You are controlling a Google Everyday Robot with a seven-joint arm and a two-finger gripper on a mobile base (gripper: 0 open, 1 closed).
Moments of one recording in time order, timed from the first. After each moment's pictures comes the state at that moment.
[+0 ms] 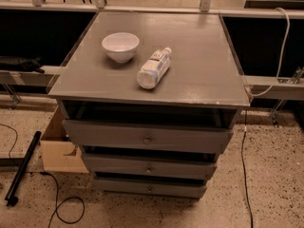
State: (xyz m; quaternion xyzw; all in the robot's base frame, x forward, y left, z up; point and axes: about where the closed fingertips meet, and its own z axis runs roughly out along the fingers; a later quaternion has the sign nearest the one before) arm 0.182 -0.247 0.713 -0.42 0.69 -0.14 0.58
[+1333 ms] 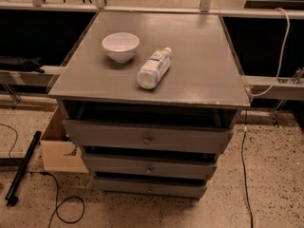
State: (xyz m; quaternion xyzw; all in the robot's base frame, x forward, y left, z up) arm 0.192 -0.350 0.724 -0.29 0.73 -0.20 0.58
